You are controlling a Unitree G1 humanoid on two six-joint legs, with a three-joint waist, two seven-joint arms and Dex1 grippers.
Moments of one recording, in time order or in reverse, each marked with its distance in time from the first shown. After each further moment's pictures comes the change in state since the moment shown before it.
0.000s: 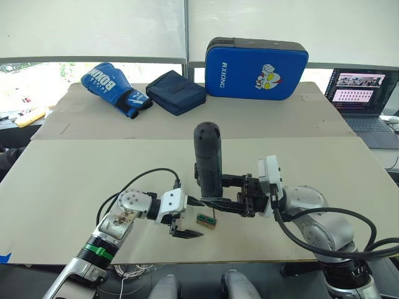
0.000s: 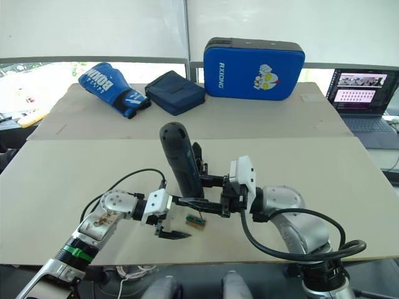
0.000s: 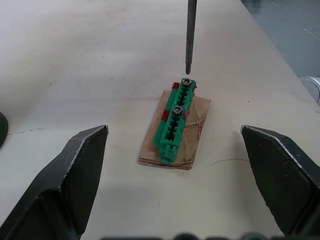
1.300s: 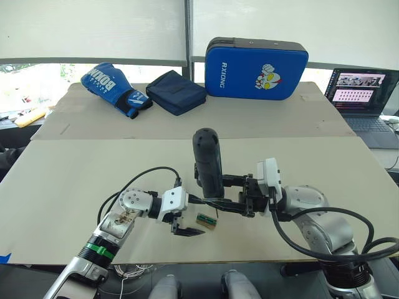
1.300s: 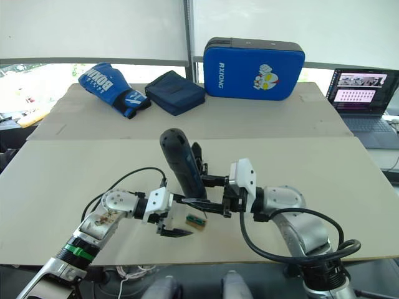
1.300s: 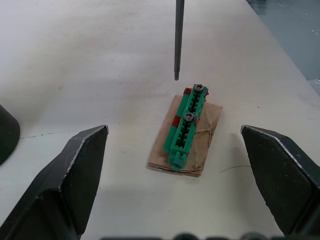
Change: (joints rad) left arm -0.009 -0.008 -0.001 0.000 0.001 0.003 0.020; right arm 0.004 -0.016 0.009 0.036 -0.069 -0.070 0.028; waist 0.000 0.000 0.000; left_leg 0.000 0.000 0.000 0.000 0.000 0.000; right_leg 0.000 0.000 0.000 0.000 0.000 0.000
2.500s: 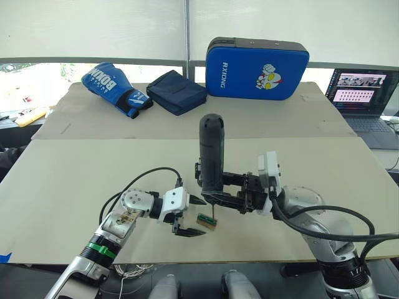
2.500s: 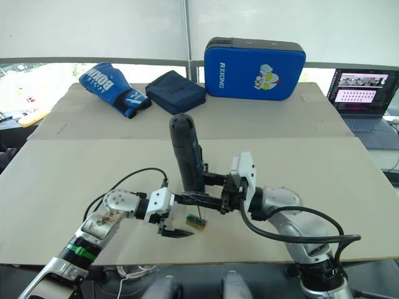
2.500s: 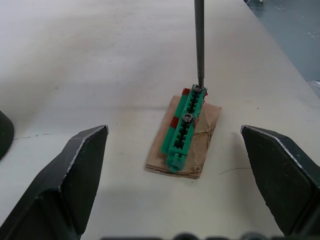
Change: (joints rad) left arm -0.005 -0.011 -0.005 0.016 0.000 -0.003 -0.010; right arm 0.005 0.032 -0.018 -0.023 0.116 0.138 -0.094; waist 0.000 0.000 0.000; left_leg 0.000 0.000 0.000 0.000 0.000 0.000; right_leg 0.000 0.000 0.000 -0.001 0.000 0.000
